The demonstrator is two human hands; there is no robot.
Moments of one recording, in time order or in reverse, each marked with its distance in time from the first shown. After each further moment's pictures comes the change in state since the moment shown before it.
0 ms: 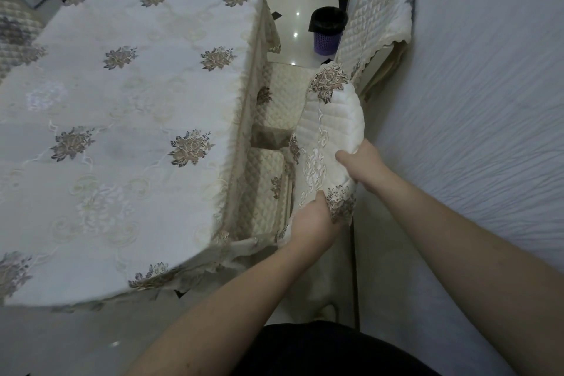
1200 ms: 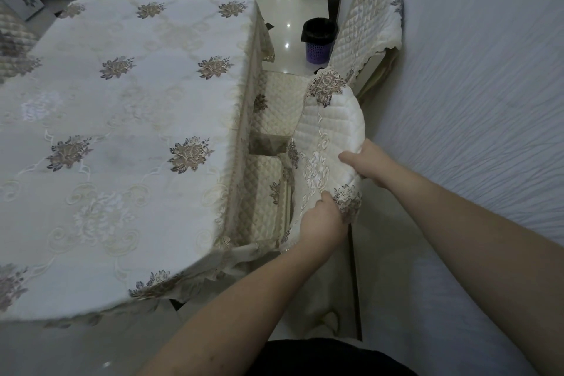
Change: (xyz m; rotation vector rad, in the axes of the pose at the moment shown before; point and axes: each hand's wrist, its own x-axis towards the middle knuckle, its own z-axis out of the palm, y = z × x) left_hand 0.009 0.004 0.019 0.072 0.027 0.007; right_hand 0.012 0.008 -0.015 0.006 -0.139 -0.052
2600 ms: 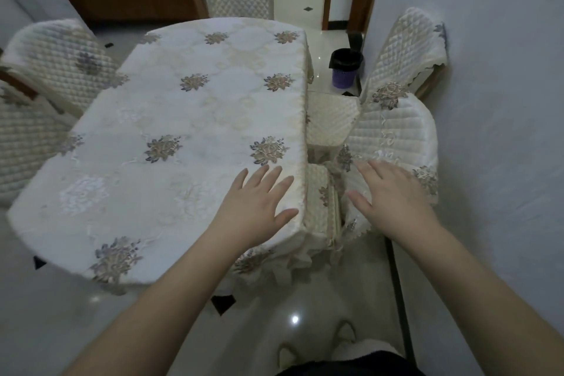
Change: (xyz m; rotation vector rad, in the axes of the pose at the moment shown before) left_hand -0.162 -0.258 -0.227 0.593 0.082 0.319; right_hand -0.247 -0.136 0.170 -1.028 0.279 -0.386
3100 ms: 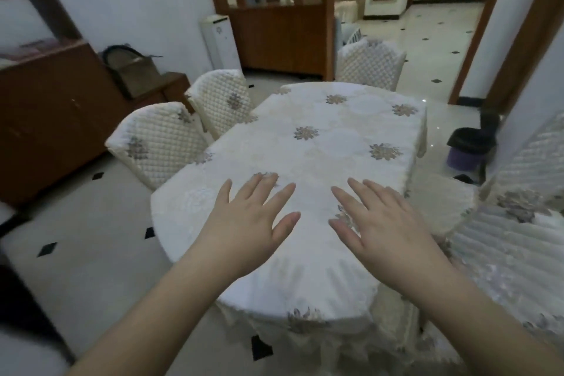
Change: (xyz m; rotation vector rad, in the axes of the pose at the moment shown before) left_hand -0.091 -0.056 -0.110 -0.016 0.137 -0.562; right_hand 0.063 -0.120 -0.094 0.091 0.085 -0.524
